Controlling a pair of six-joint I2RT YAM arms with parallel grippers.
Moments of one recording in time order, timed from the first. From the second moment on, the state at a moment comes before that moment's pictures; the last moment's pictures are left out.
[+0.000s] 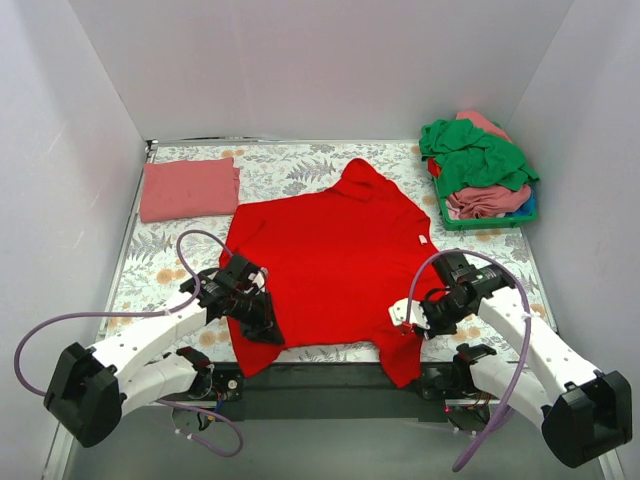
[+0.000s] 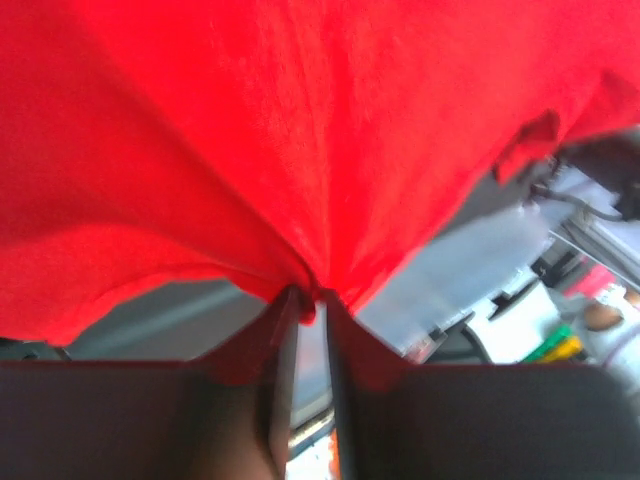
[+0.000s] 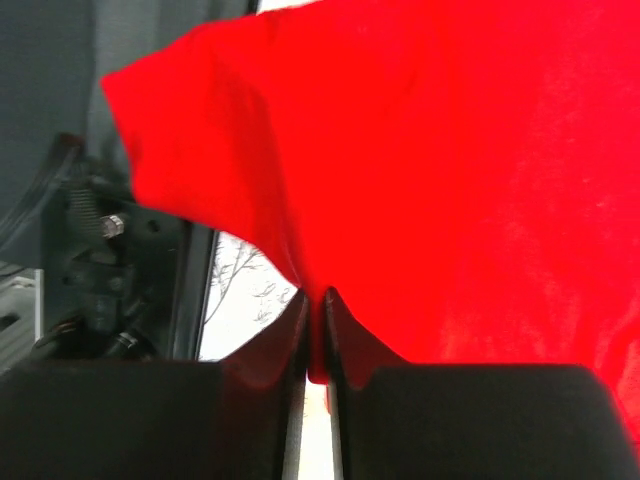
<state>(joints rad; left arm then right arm) -0.63 1.03 0.57 -0.74 0.44 -0.87 0.41 0.94 0.64 -1.18 -0.54 -1.42</state>
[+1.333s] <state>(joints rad) -0.27 1.90 1.38 -0.49 -0.12 -0.35 0.17 1.49 1.00 -0.85 -0.95 -1.03</state>
